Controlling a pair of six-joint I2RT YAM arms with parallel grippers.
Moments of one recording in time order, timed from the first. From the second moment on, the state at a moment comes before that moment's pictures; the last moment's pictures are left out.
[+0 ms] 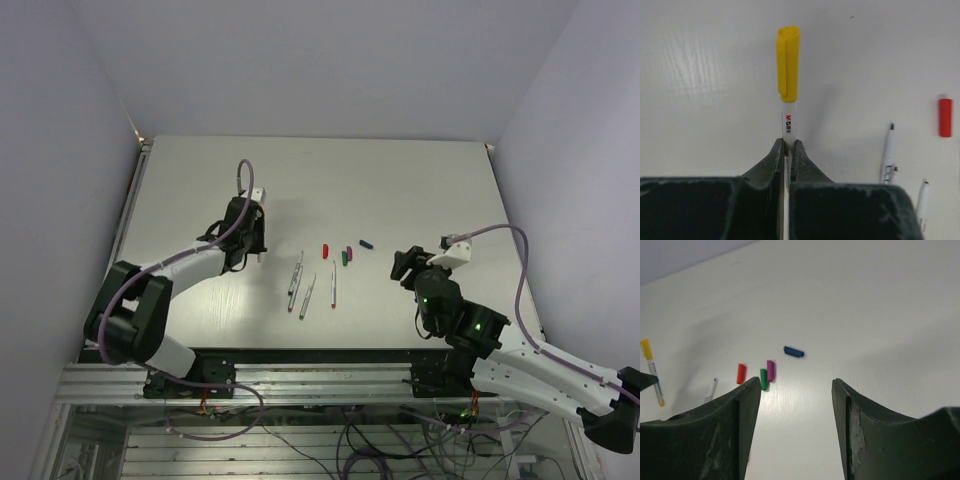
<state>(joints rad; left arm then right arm) -0.43 1.47 0.75 0.03 -0.13 -0.26 0.98 0.64 0.51 -0.22 0.95 0.62</state>
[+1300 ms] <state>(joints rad) -0.37 1.47 0.89 -0.11 -0.04 -0.24 0.98 0.82 0.52 -0.18 1.07 0.53</state>
